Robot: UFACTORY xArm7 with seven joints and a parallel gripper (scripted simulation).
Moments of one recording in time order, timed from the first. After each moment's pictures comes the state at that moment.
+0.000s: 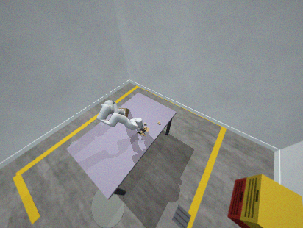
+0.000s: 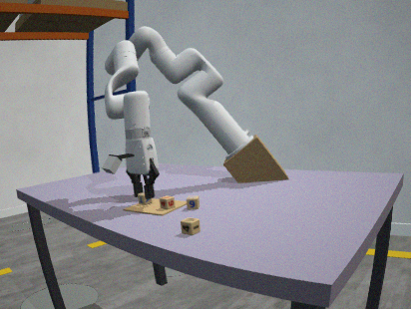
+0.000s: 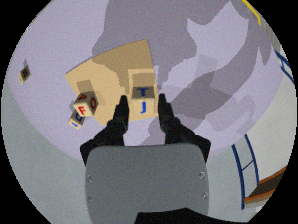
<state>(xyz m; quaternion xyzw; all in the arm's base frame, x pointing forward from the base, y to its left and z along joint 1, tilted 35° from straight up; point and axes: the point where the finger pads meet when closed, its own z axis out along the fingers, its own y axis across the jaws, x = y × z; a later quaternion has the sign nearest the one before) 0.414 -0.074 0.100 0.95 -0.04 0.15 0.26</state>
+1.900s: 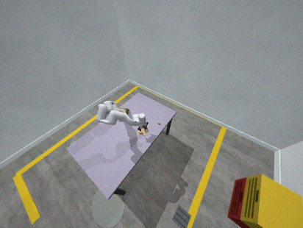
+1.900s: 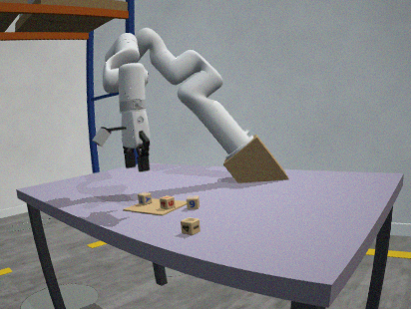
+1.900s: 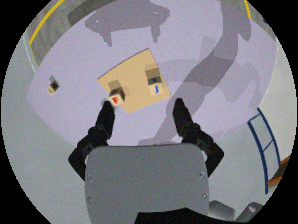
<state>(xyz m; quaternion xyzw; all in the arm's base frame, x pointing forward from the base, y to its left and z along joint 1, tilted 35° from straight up) 0.426 -0.015 0.164 0.94 -0.16 0.18 0.25</state>
